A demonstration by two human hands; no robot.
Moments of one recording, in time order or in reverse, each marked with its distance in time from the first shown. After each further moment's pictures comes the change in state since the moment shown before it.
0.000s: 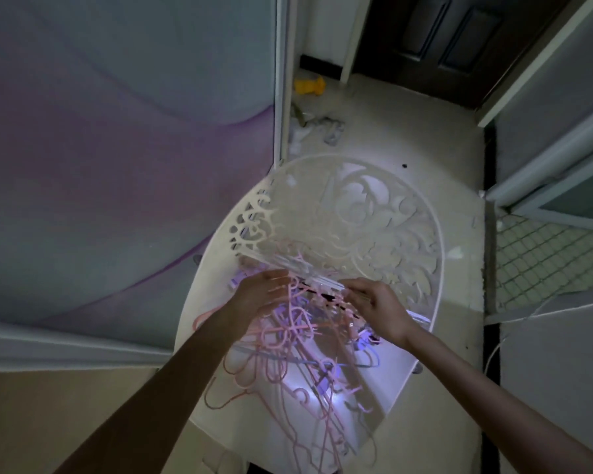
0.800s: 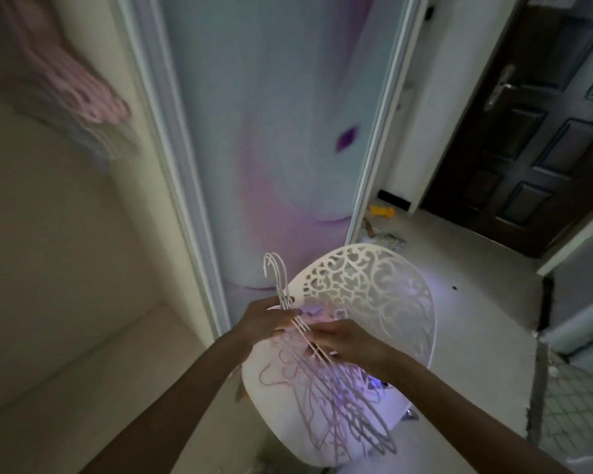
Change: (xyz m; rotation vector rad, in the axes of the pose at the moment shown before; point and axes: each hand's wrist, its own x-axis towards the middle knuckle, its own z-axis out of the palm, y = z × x) left_hand -0.348 0.000 0.050 0.016 0.305 0.314; right_hand -0.211 -0.240 -0.047 0.364 -0.505 0.055
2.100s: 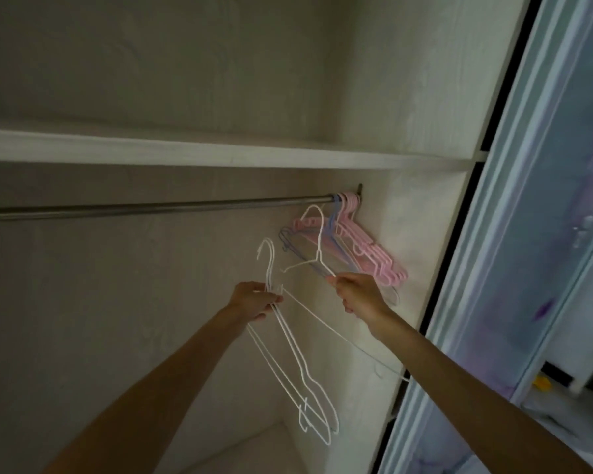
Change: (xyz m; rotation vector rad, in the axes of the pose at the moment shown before) left_hand -0.137 0.138 -0.490 -0.099 0.618 0.303; right_hand 0.163 -0.380 0.352 -0.191 0.305 -0.550
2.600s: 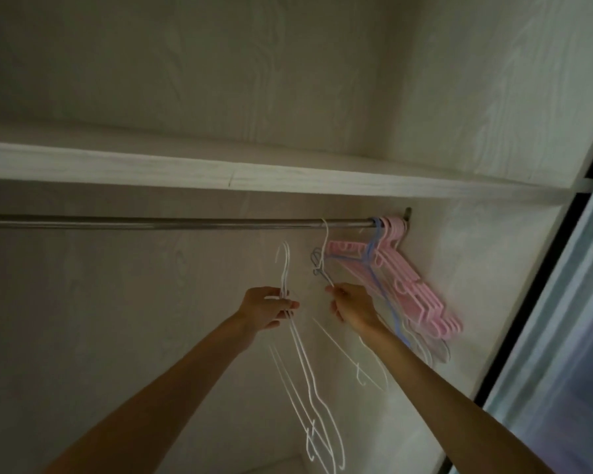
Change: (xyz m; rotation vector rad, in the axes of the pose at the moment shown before) left_hand 0.040 0.030 -0.004 -0.089 0.118 0.008; right_hand 0.117 0.012 0.062 -0.105 -0.147 -0.100
